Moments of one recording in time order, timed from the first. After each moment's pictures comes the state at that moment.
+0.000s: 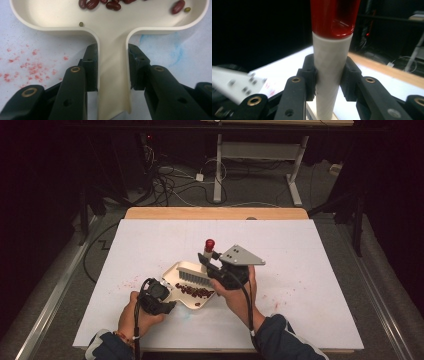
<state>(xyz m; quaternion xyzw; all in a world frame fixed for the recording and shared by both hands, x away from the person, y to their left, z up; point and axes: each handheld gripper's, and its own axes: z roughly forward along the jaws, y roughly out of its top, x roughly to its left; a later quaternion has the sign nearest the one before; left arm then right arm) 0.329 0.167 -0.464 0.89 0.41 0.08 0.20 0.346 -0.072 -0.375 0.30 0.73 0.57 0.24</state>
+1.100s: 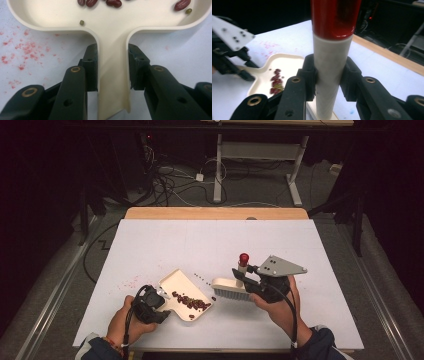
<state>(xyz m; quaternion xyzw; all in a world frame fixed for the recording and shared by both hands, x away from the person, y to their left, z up) 0.309 0.176 -0.461 0.91 0.36 0.07 0.16 0.315 -0.154 -0.366 0.27 0.79 0.49 0.23</state>
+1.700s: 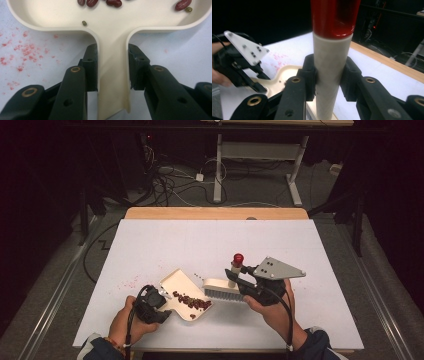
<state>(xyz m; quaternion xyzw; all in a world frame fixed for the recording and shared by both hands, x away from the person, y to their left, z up) 0.309 0.172 -0.461 0.91 0.37 0.07 0.16 0.306 -0.142 -0.358 0.26 0.78 0.53 0.23</state>
